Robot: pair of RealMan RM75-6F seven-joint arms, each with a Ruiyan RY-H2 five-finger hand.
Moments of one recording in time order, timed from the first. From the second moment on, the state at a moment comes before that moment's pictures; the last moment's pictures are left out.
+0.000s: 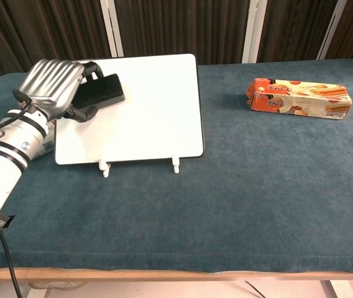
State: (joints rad) left arm -0.70 -1.98 -0.30 -0.83 1.37 1.35 0.40; right arm 0.16 -1.09 -0.05 -1.59 -1.58 1.35 0.02
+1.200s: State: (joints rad) left arm -0.67 -1.94 -0.25 -0.93 1.38 1.38 0.36; right arm 0.14 -1.09 -0.04 -1.60 -1.59 1.36 0.02
